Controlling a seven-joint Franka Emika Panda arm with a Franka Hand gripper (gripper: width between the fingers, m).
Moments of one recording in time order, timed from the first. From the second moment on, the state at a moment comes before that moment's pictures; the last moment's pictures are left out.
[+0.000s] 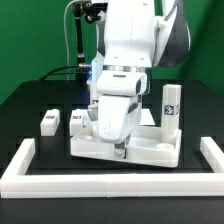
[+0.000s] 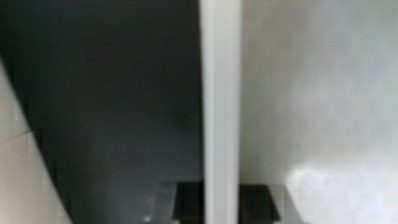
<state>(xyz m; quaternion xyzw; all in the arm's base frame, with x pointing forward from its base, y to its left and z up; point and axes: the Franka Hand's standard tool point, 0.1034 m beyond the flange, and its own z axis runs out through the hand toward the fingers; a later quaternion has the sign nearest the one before) 0.586 -0.036 0.023 0.80 0.59 0.05 0.09</state>
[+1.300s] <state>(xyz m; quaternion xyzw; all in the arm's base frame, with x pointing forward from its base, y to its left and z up) 0.642 0.019 0.027 0.73 0.67 0.08 0.11</state>
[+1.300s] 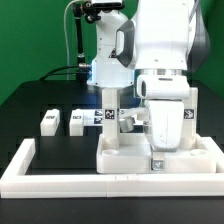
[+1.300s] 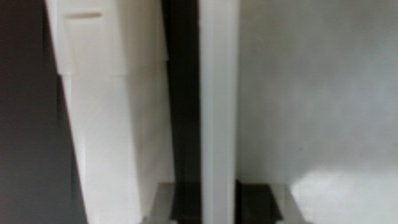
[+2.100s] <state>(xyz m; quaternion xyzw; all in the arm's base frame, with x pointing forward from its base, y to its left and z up) 0.663 0.026 0.029 0.74 0.66 0.07 0.10</state>
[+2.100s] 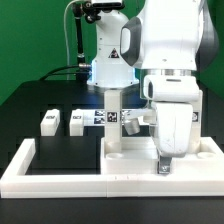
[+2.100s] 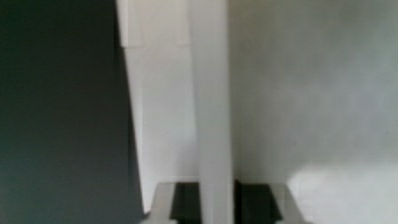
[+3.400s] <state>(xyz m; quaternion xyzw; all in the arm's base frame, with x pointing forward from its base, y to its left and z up) 0.642 0.026 0.026 0.74 0.66 0.04 0.08</state>
